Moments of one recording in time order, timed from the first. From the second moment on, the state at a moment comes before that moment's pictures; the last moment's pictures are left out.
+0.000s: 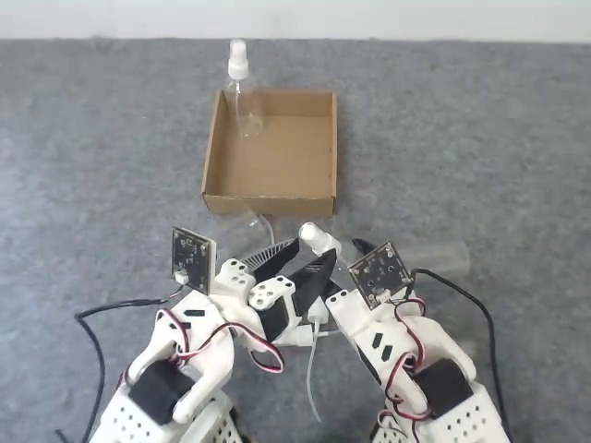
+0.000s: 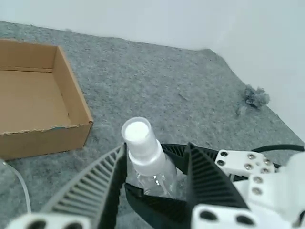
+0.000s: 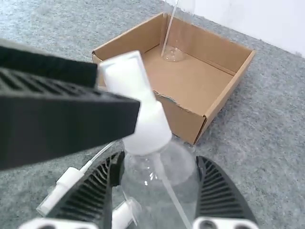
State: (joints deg) left arm 32.4 -98.2 81.5 50.2 29.8; right arm -34.5 -100.7 86.9 50.3 4.8
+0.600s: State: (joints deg) left arm 27.3 -98.2 80.2 52.0 29.8; right arm -32.0 -100.7 86.9 50.2 4.7
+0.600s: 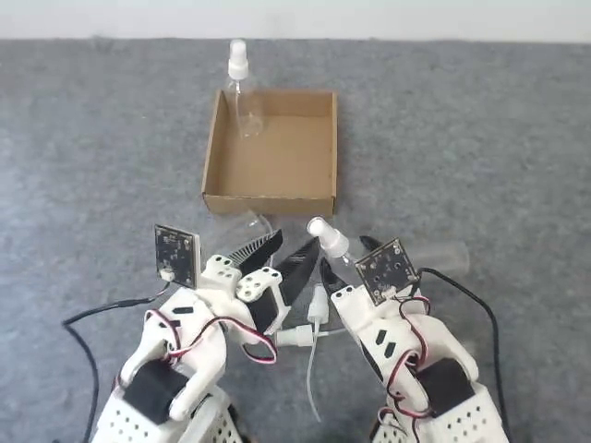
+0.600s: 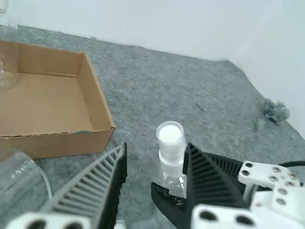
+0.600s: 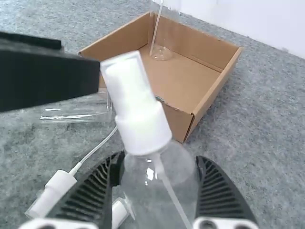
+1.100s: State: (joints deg) left arm 21.3 -98.6 80.2 52.0 29.7; right arm -32.0 -100.7 86.9 50.2 4.7
